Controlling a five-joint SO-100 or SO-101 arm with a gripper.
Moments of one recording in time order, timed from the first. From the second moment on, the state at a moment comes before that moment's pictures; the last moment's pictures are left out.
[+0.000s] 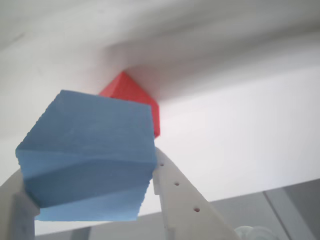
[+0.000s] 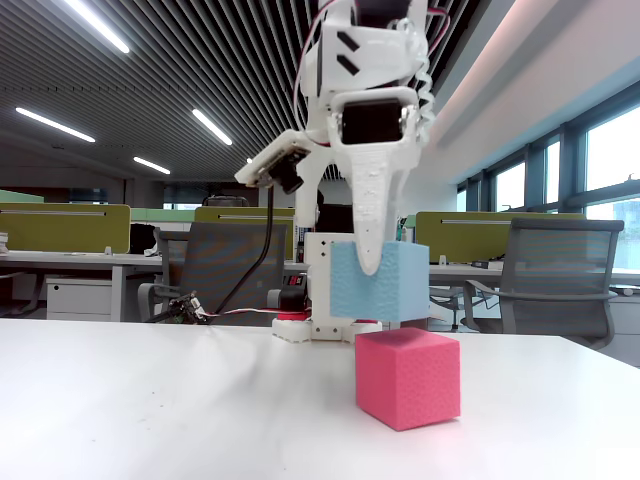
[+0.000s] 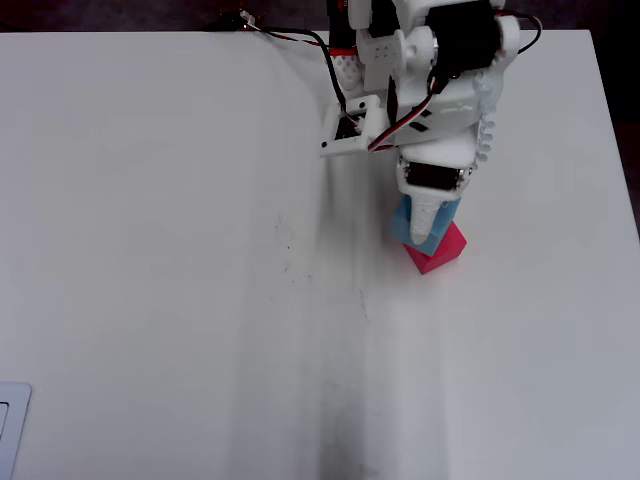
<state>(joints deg) -3.7 92.6 93.9 72.6 37.9</state>
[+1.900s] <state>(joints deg) -6.3 131.9 108.4 74.9 35.5</state>
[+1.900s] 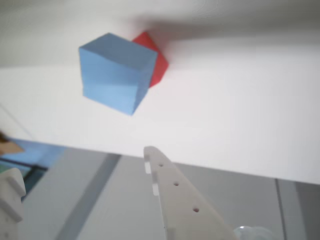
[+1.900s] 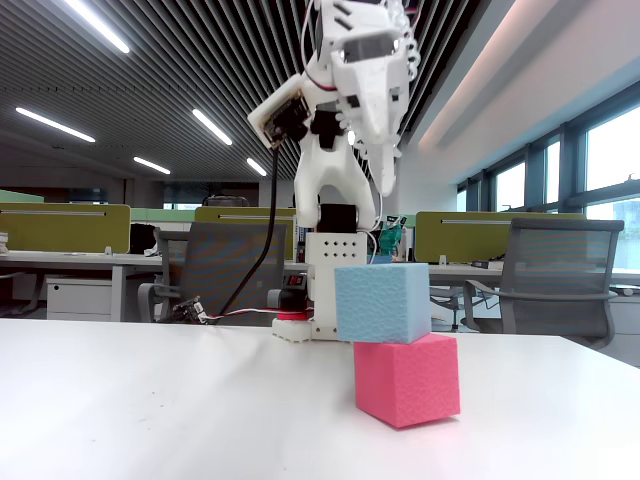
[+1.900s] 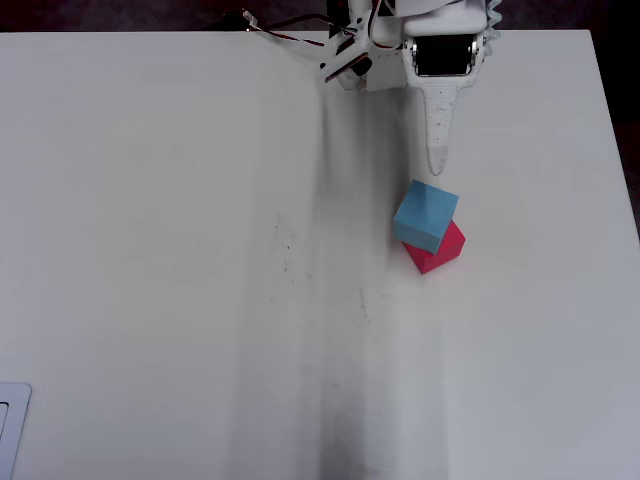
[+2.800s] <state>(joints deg) -0.9 181.7 157.5 61.7 28.7</state>
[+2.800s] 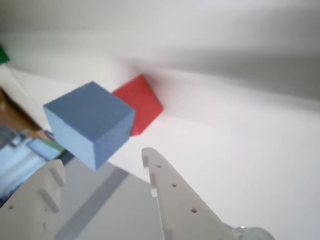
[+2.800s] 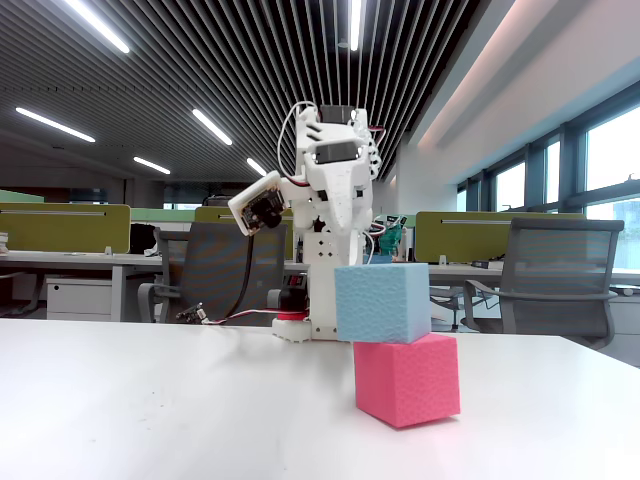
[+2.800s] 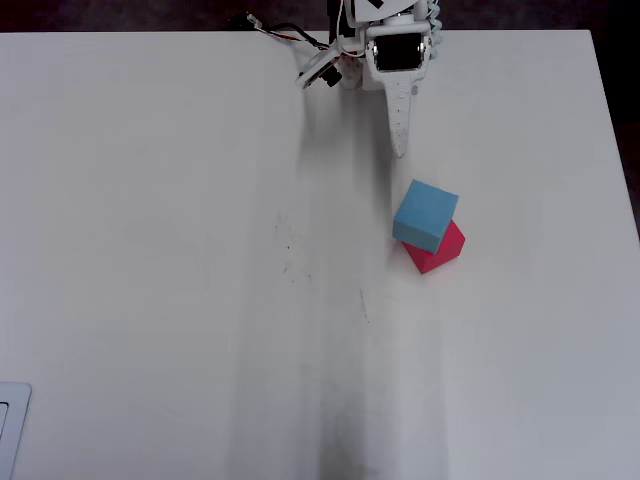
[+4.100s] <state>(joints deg) -0.8 182.1 163.4 61.6 27.9</state>
